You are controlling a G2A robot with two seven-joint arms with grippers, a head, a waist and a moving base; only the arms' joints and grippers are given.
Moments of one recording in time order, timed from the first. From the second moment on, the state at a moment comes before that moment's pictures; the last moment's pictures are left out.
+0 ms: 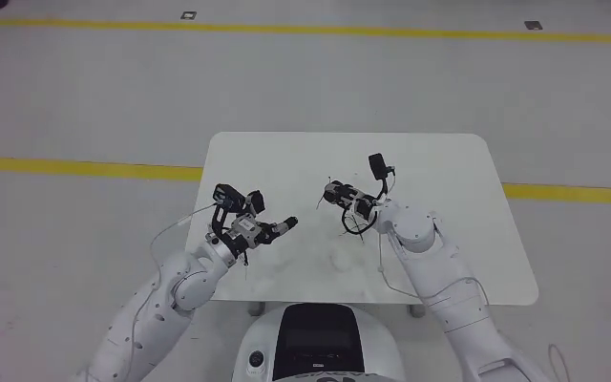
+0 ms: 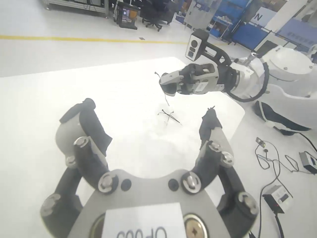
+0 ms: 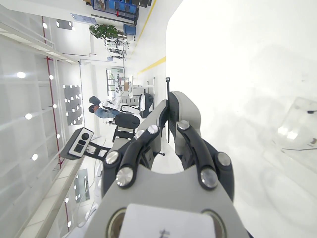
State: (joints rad) left arm 1.50 -0.99 -1.10 -1.71 0.83 -0.34 -0.02; right arm -1.26 -1.39 1.21 -1.38 -0.11 0.11 0.58
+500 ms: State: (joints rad) left arm 1.31 -0.98 -0.83 -1.51 0.81 -0.34 0.18; right arm -1.30 -1.39 1.21 -1.42 -0.03 0.11 0.47
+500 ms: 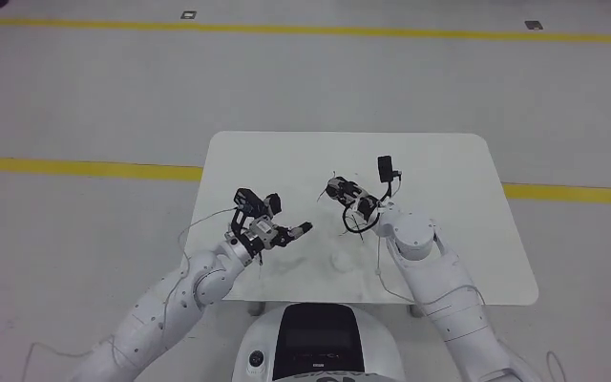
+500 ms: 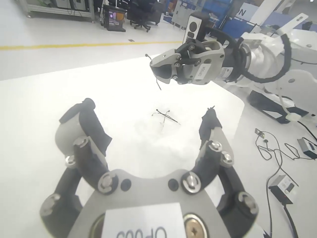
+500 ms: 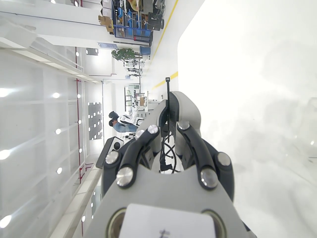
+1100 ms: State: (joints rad) left arm 1.21 -0.97 -0.72 -1.43 0.87 -0.34 0.23; right arm -1.31 -1.39 1.21 -1.42 -0.02 0.10 0.44
